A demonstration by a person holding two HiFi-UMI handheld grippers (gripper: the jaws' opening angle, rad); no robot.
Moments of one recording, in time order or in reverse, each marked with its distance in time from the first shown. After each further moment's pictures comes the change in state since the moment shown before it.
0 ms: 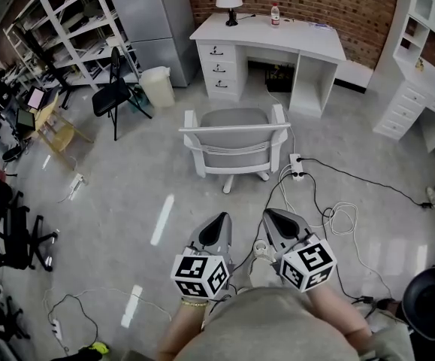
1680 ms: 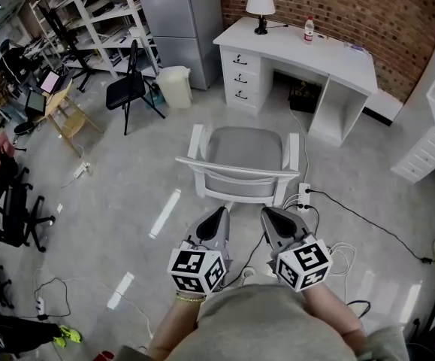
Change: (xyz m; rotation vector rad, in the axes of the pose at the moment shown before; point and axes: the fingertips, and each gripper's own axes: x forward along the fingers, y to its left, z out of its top) left arm 0.161 0.039 0.058 -0.004 -0.055 0.140; right arm 0.123 -0.130 0.047 -0.053 0.030 0.147
